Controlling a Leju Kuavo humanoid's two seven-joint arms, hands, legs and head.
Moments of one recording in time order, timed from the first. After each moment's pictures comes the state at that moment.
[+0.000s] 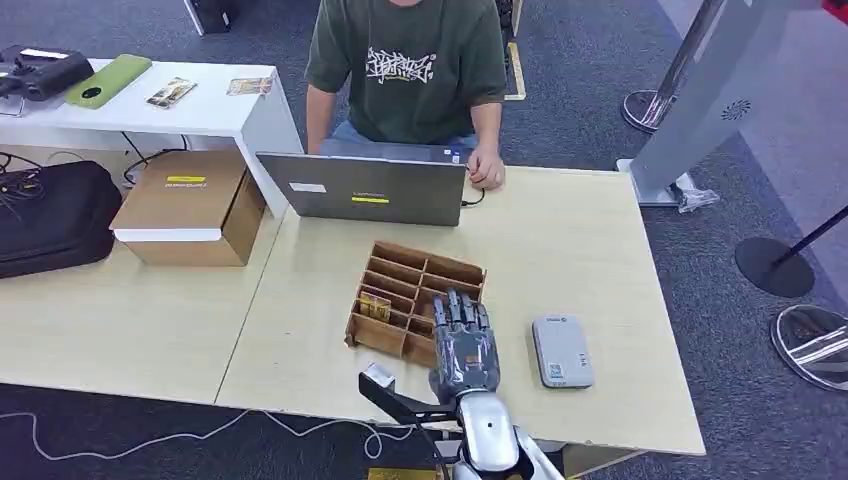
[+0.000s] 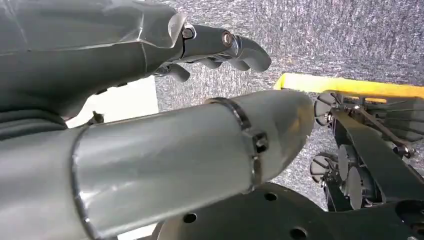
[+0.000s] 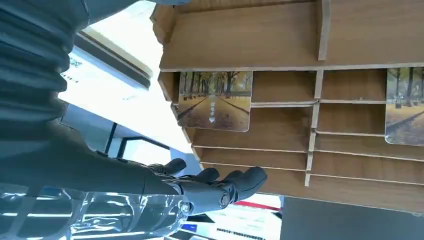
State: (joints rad) left arm -0.06 0.02 -1.41 -0.04 1.57 -0.16 -0.05; right arm -0.10 0.12 0.57 -1.28 1.57 -0.03 0.43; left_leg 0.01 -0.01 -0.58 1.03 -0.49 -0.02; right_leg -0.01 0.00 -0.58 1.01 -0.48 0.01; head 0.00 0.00
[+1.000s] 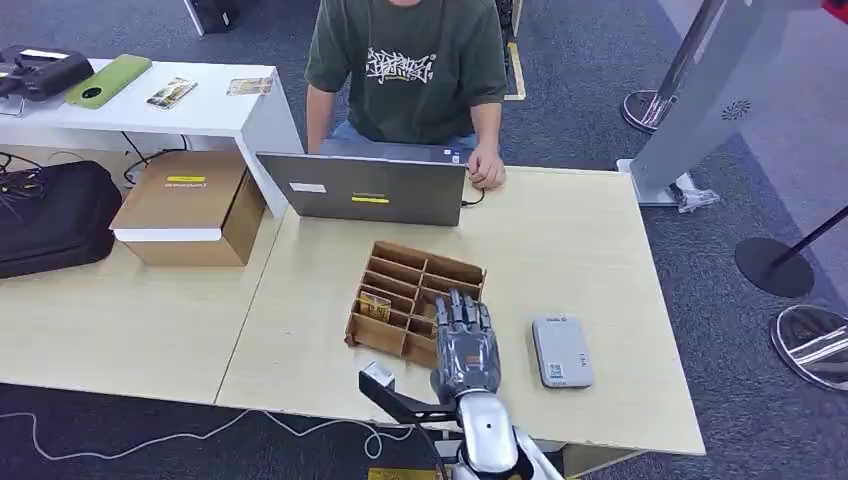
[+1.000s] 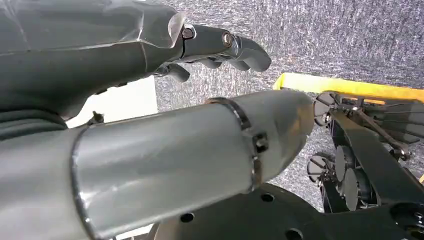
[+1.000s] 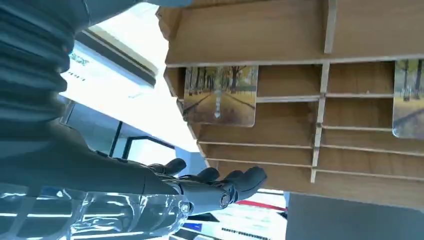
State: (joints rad) left arm -0.06 0.02 -1.39 -0.04 1.57 -0.15 -0.05; right arm -0.10 0.11 0.59 -1.31 1.57 -0.02 0.46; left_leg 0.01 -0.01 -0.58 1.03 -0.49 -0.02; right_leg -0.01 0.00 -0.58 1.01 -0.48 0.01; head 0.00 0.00
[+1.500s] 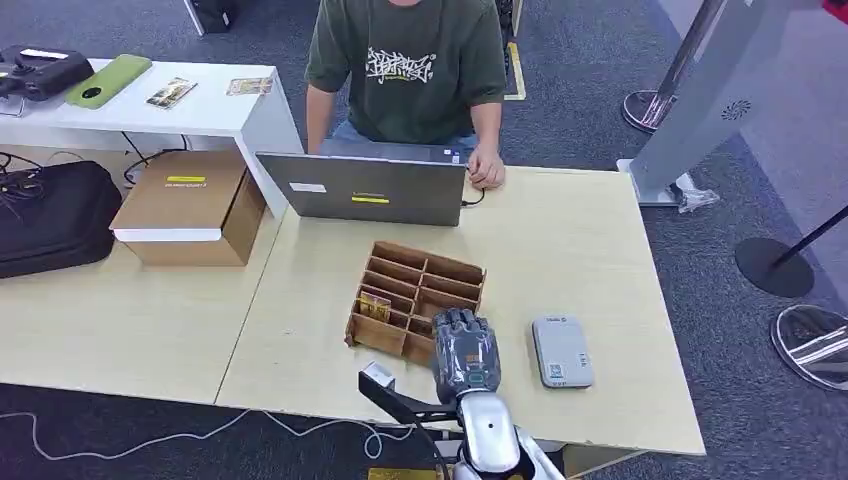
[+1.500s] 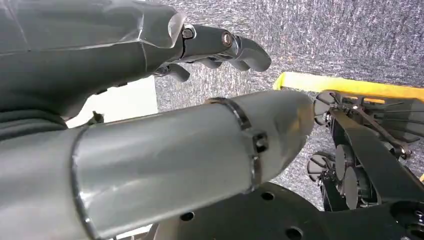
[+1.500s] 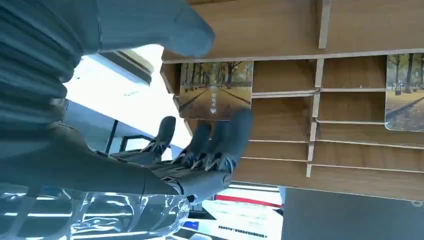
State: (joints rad) left arm -0.06 0.02 -1.39 -0.04 1.57 -0.16 -0.05; right arm -0.10 0.11 0.58 -1.31 1.57 -0.03 0.44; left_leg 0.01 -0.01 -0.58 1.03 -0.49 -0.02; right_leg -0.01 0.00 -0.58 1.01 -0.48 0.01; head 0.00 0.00
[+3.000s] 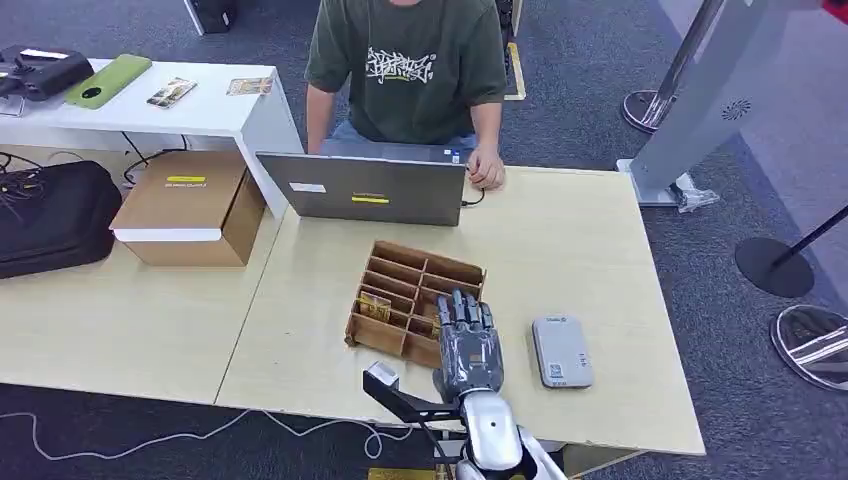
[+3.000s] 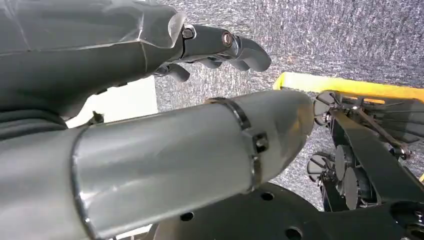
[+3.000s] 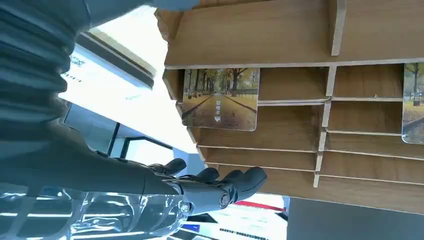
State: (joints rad) left arm -0.06 0.02 -1.39 -0.04 1.57 -0.15 -0.05; right arm -0.10 0.12 0.56 -1.29 1.57 -0.03 0.43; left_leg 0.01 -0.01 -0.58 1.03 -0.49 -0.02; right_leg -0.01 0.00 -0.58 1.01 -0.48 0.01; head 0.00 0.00
